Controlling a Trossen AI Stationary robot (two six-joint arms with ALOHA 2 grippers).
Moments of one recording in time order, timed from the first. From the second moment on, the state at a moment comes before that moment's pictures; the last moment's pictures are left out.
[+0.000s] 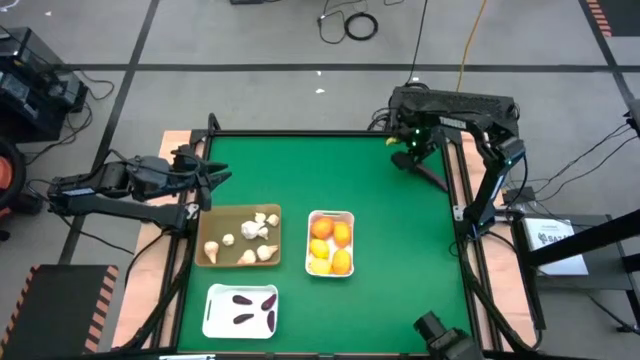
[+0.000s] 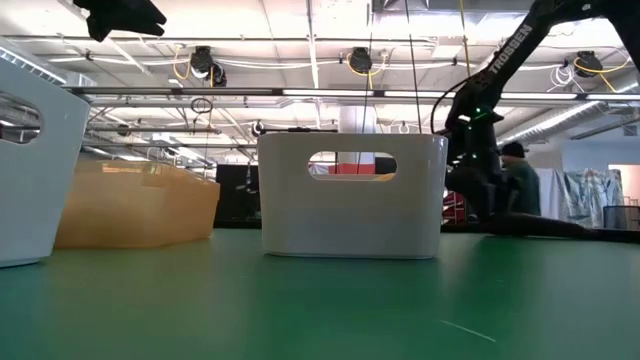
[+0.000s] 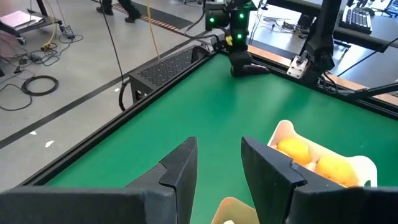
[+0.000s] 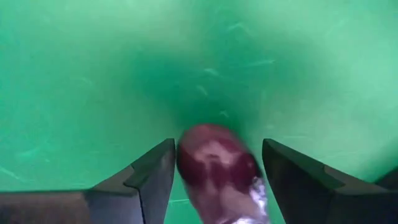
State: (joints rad) left arm -0.02 0.53 0.88 -0.76 -0.44 -0.34; right arm -1.03 1.83 1.17 -1.00 -0.03 -0.01
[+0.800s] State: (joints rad) left arm -0.02 0.53 0.88 -0.76 -0.42 -0.33; right arm -0.82 1.84 1.31 -1.02 -0.15 0.07
